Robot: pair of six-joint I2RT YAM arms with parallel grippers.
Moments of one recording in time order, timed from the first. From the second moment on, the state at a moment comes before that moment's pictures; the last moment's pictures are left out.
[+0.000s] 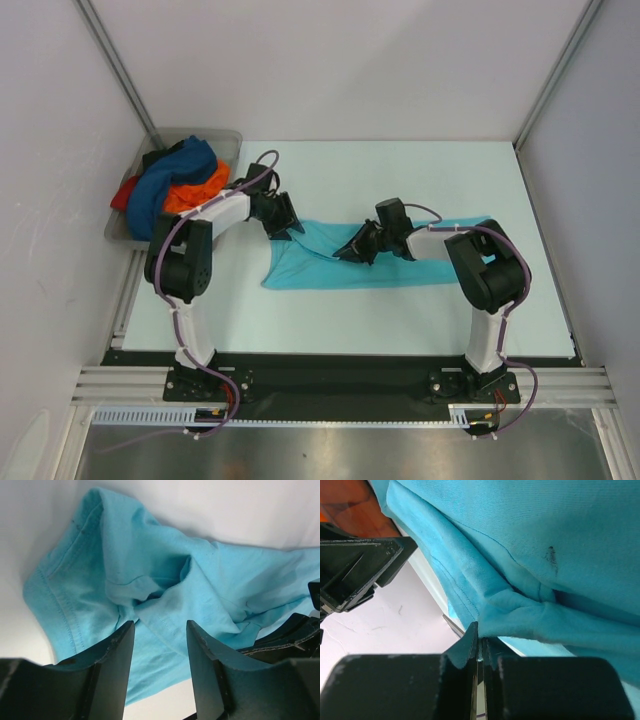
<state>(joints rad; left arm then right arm) -0.28 1.97 1.37 -0.49 0.33 -0.64 0.48 1.92 1.01 0.13 -0.56 1.25</state>
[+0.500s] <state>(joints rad) -0.28 1.90 1.45 -0.58 0.29 -0.50 0.44 1.87 1.00 0.07 -0.59 1.22</state>
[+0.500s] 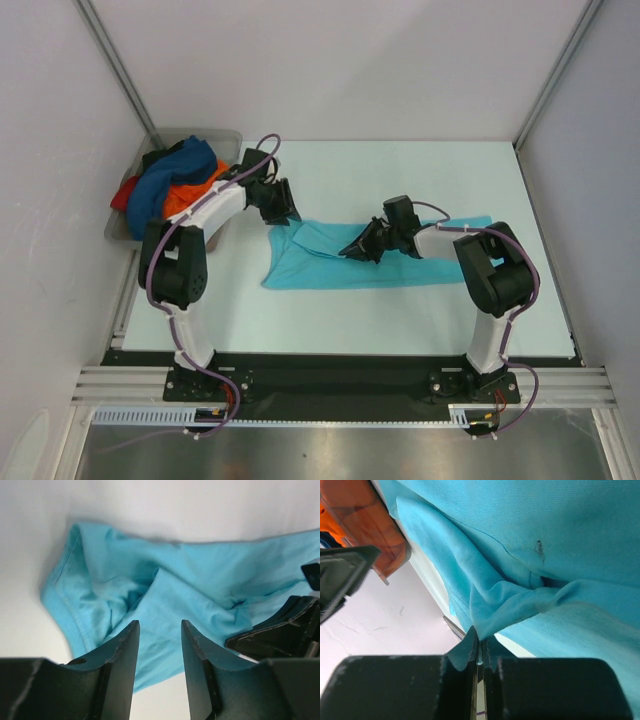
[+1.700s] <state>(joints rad) -0.32 2.03 1.49 -0.67 0.31 -0.45 0.40 1.87 0.98 0.04 -0.66 1.12</state>
